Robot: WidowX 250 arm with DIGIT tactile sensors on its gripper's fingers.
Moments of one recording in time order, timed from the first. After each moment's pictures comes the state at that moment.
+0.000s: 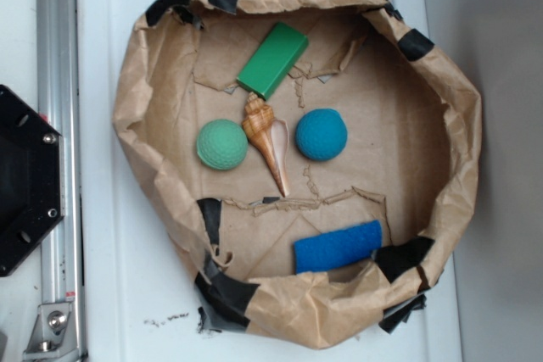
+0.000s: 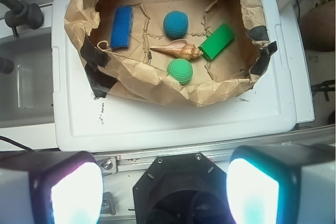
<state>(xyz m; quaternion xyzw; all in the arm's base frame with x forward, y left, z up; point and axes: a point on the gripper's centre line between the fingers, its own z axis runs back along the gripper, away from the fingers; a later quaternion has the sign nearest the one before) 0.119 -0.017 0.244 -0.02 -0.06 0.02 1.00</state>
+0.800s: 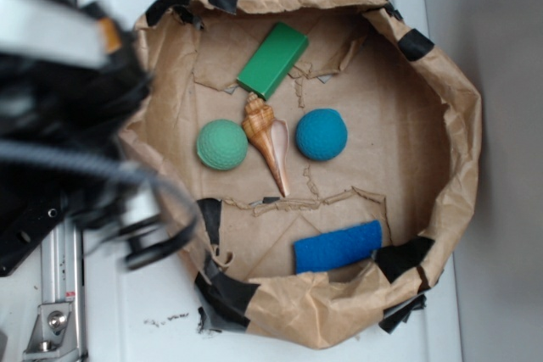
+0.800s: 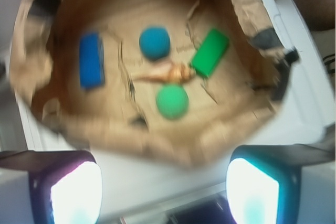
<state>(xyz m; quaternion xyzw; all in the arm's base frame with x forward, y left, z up) 0.185 0.001 0.178 -0.04 -0.07 0.17 0.98</state>
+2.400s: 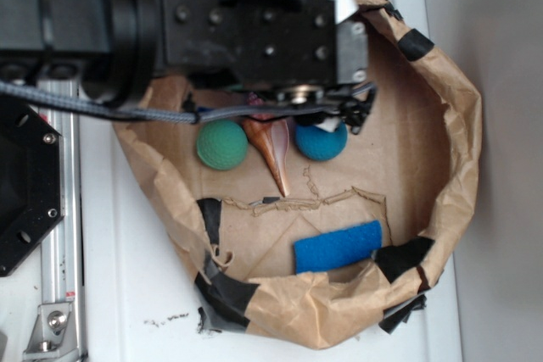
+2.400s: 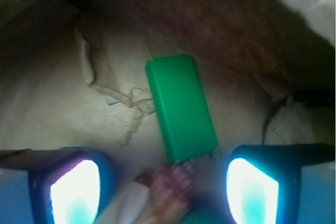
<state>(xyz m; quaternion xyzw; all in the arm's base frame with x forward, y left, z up) 0.253 0.041 0.062 0.07 -0.05 0.50 0.86</state>
